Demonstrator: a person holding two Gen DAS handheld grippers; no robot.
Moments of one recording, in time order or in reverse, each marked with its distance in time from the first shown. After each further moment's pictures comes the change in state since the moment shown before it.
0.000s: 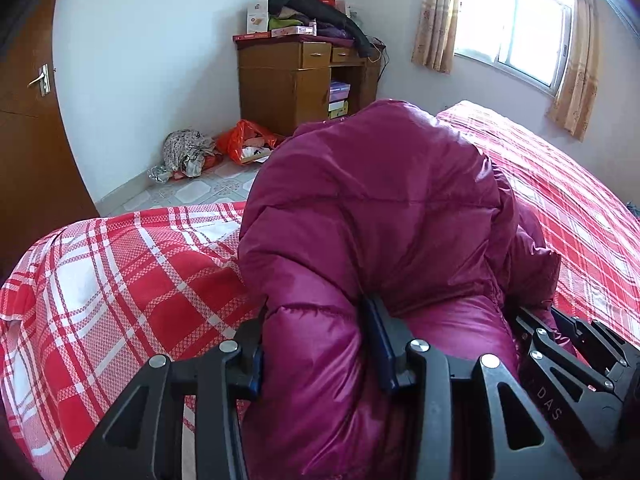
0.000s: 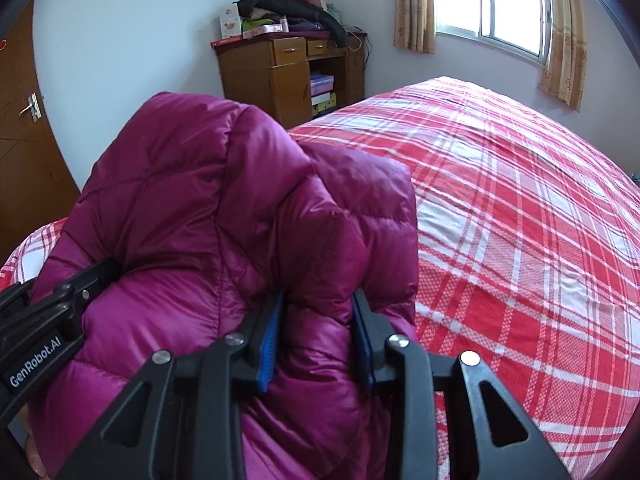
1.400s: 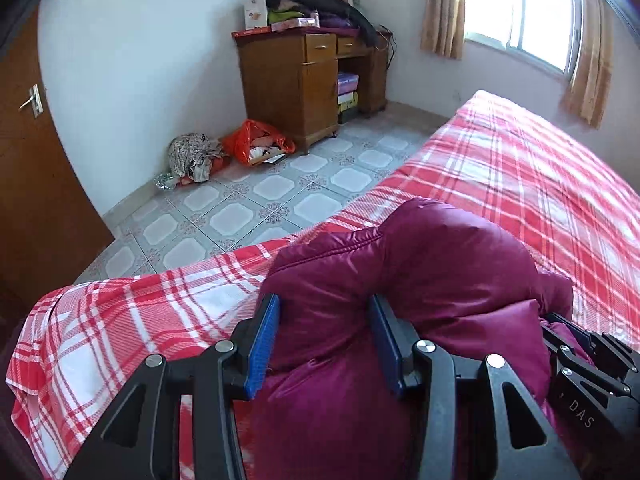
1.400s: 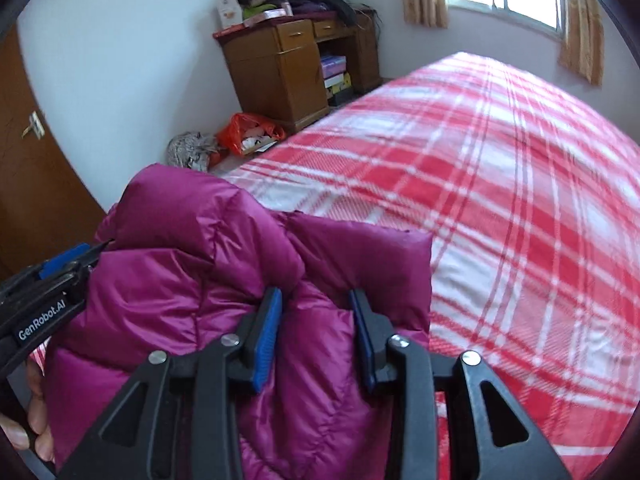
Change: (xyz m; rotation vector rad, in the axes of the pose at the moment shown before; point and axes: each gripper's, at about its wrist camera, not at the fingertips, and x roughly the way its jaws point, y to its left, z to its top) left arm 0.049 -0.005 0.068 0.047 0.053 0.070; right arm 0.041 -0.030 0.060 0.088 0.086 0.126
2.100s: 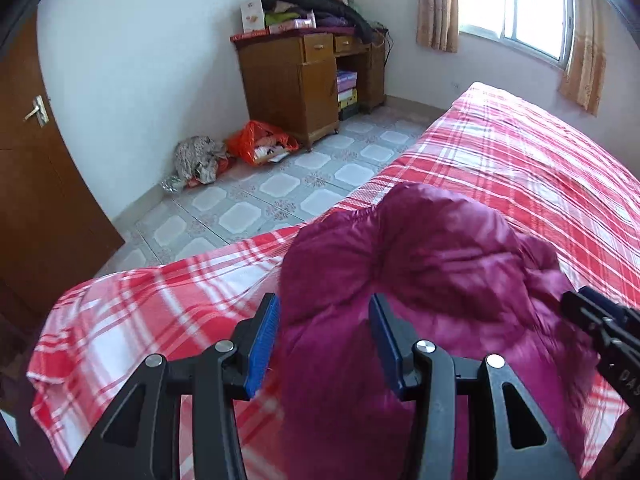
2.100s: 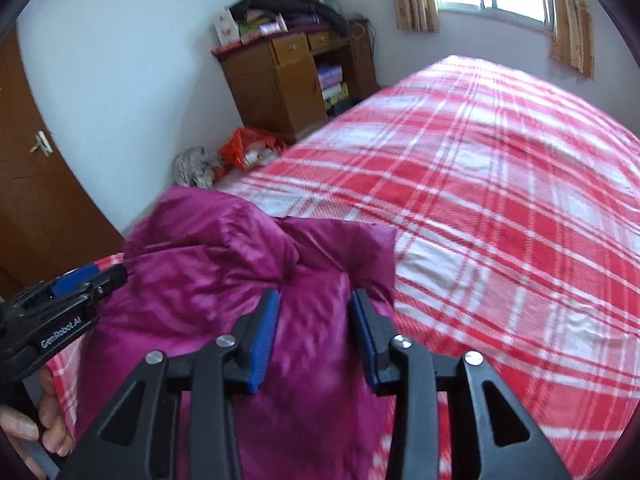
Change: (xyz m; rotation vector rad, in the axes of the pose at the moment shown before) left arm -0.056 0.010 -0.024 0.036 -0.006 0.020; right arm -0.057 -0.009 -0.016 -0.004 -0.070 0.020
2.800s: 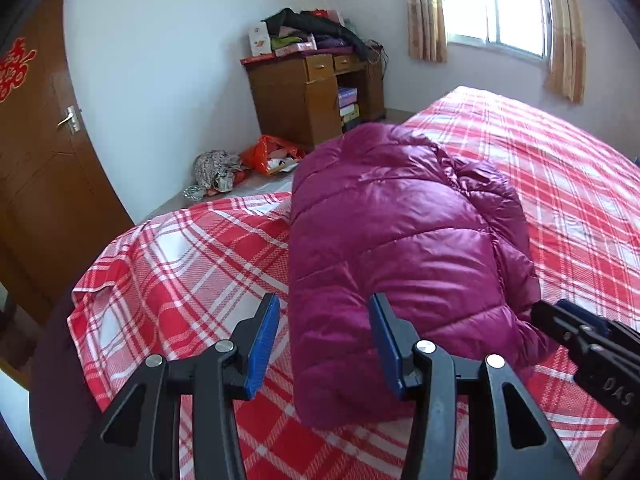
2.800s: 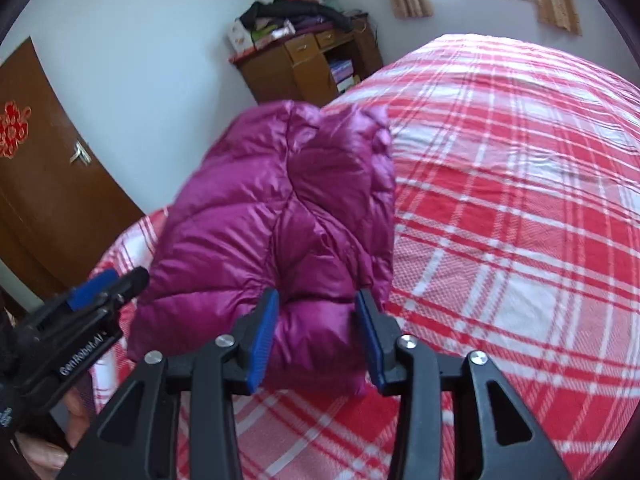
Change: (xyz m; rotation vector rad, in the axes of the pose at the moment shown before) left arm -0.116 -0.019 -0.117 0.016 -0.087 0.049; right arm -0.097 0.013 -0.117 0.118 -0.002 0.120
